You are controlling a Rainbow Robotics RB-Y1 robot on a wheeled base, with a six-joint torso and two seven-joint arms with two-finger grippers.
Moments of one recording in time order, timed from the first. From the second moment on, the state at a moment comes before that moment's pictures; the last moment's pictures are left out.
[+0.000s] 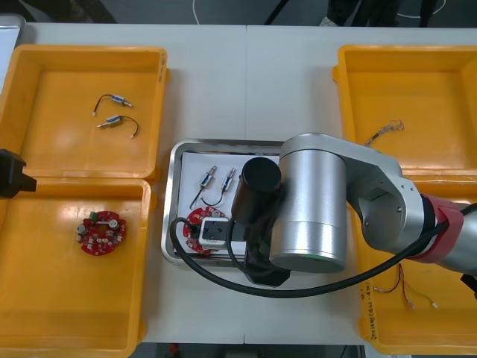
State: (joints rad) right arm -0.84 -0.55 0.97 -2.09 -0.79 1.71 1.59; left arm -0.21 0.77 0.33 -2.16 0.87 1.91 -1.22
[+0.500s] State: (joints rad) right arm -0.87 -0.50 1.12 -2.03 -0.70 1.66 1.59; left arm -0.21 0.77 0.33 -2.16 0.87 1.91 -1.22
